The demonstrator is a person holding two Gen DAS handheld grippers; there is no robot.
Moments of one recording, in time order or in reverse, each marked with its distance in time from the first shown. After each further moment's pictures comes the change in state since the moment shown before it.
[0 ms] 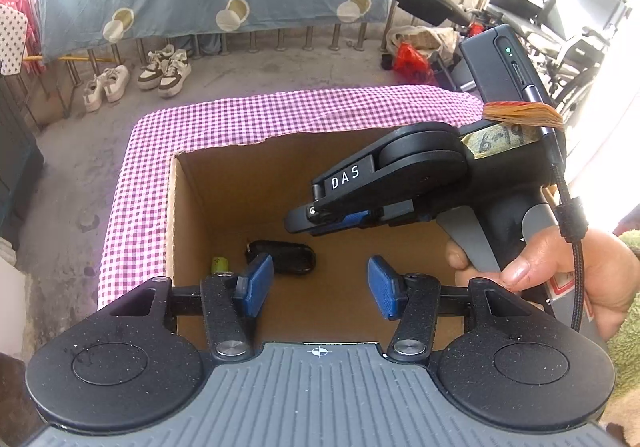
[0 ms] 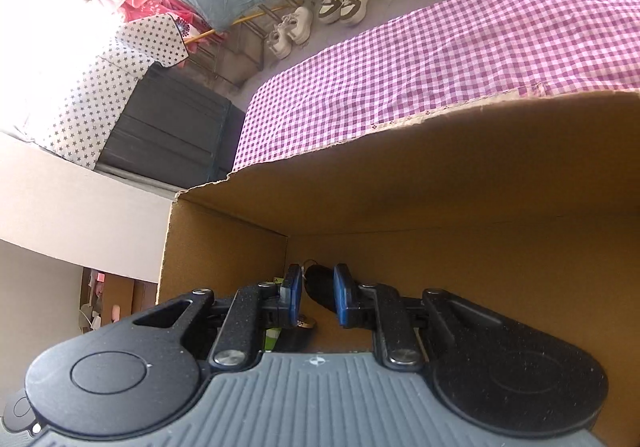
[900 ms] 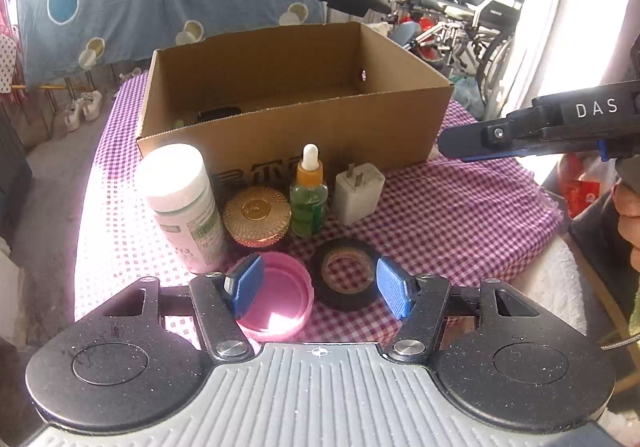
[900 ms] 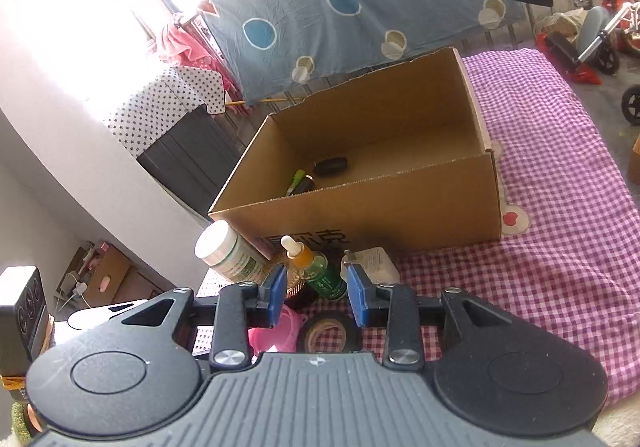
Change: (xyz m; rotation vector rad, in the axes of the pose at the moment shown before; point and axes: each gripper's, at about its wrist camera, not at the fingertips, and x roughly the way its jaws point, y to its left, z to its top) left arm -0.077 -0.048 -0.186 0.155 -0.074 -0.087; right arm -0.191 -0.002 -0.272 -0.197 -0.351 -0.088
